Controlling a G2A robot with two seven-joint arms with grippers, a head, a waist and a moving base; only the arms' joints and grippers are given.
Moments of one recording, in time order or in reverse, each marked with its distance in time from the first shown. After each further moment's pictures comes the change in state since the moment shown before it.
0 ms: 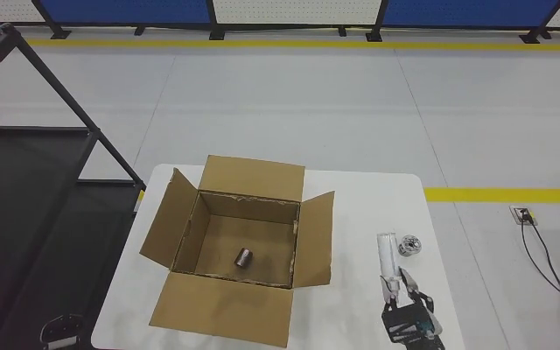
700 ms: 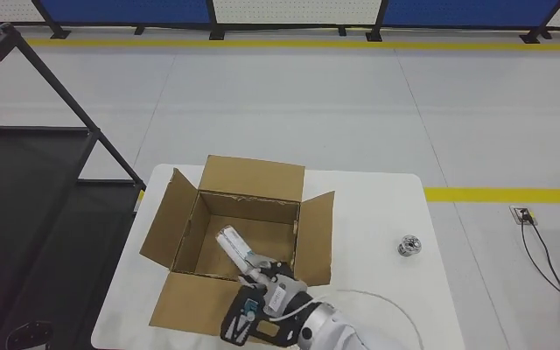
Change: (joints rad) left arm 0.048 -0.003 -0.091 -0.032 -0.134 -0.056 -0.060; right arm 0.831 -0.110 -0.616 0.216 0.095 -0.444 0.681
